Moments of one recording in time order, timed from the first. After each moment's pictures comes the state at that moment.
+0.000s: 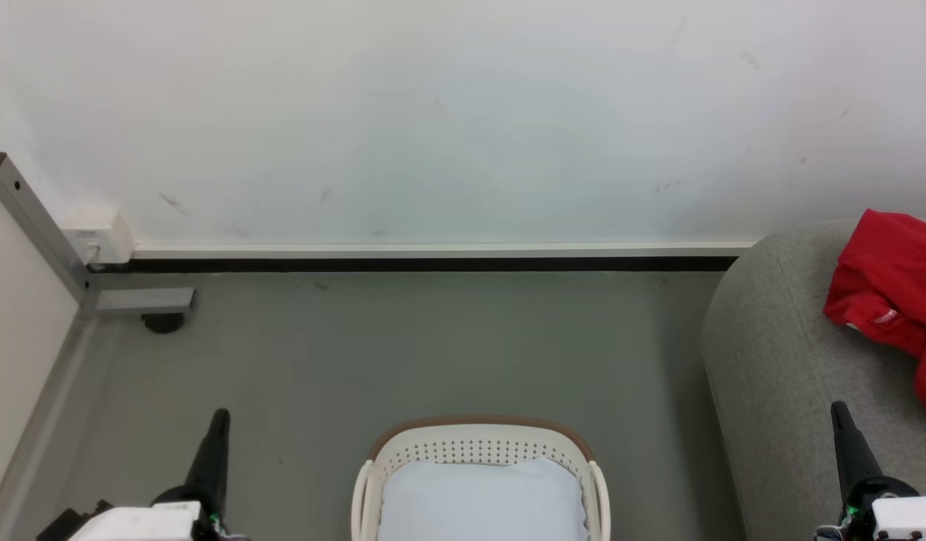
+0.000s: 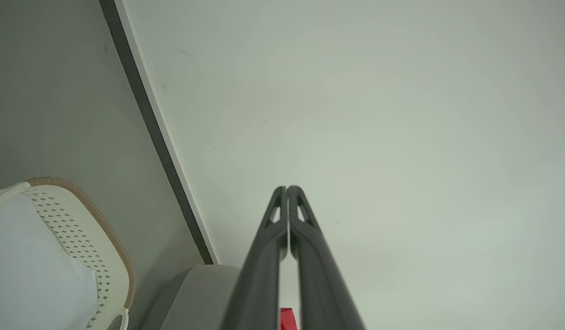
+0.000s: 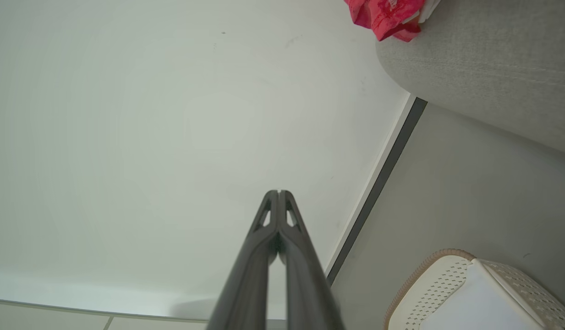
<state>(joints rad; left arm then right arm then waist) -0.10 0.04 0.11 0.25 -1.49 -0.13 0.08 -0.10 -0.06 -0.08 0.25 1.51 0.13 0.07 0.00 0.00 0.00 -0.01</state>
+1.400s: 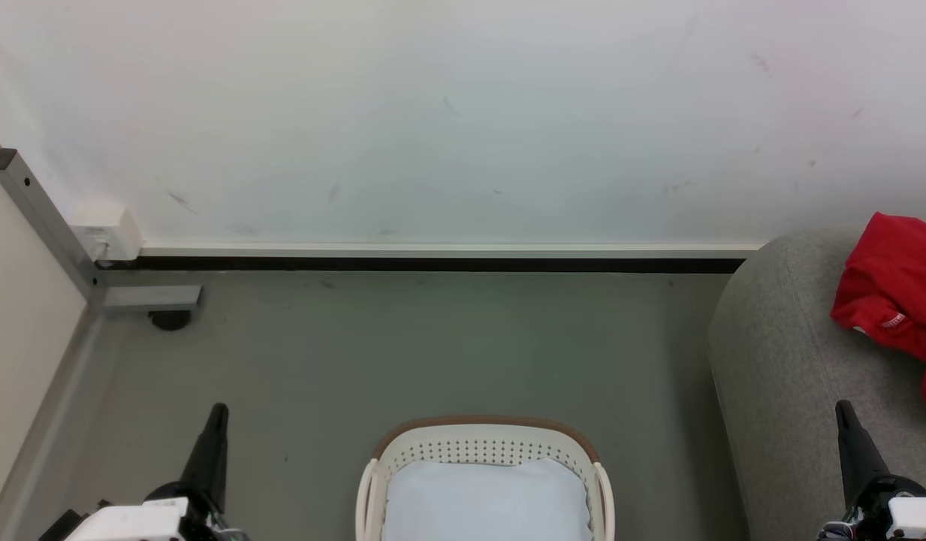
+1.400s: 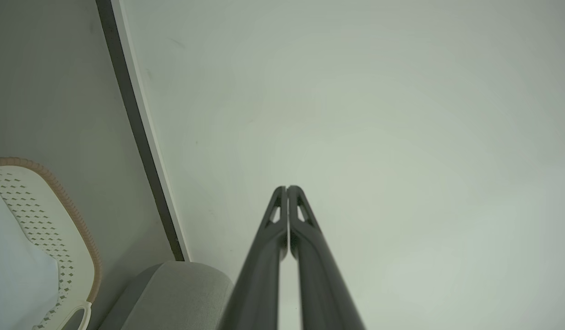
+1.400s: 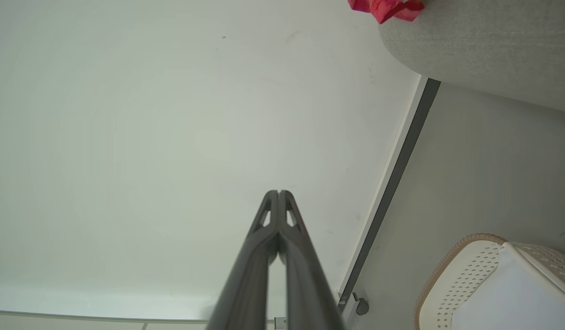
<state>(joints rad) -0.10 0.05 0.11 0.25 -1.61 -0.13 0.11 -0.10 -0.05 -0.11 0.25 1.62 0.13 0.11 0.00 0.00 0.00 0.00</state>
